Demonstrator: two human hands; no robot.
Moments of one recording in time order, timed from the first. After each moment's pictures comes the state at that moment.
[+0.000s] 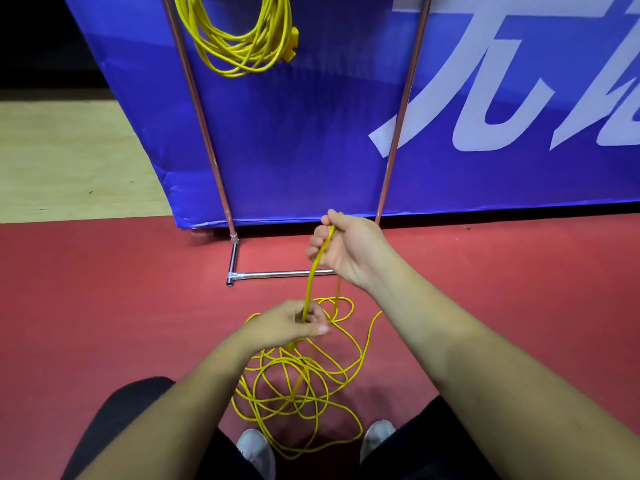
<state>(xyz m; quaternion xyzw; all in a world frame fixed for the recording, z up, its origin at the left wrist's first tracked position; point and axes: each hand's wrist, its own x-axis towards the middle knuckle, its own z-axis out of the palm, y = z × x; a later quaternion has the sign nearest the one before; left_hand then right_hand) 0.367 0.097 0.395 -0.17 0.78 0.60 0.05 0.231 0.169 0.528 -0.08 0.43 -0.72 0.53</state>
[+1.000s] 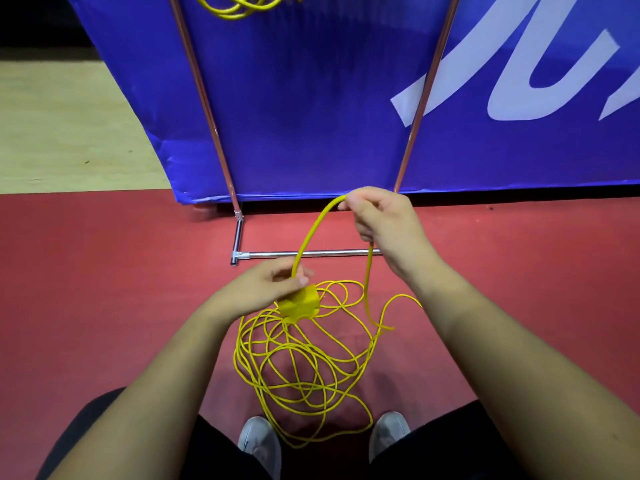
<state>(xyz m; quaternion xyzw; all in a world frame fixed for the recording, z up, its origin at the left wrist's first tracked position) 0.371 0.039 0.414 -0.21 0.79 0.58 -0.02 0.182 0.157 0.479 -0.38 0.62 -0.63 0.28</state>
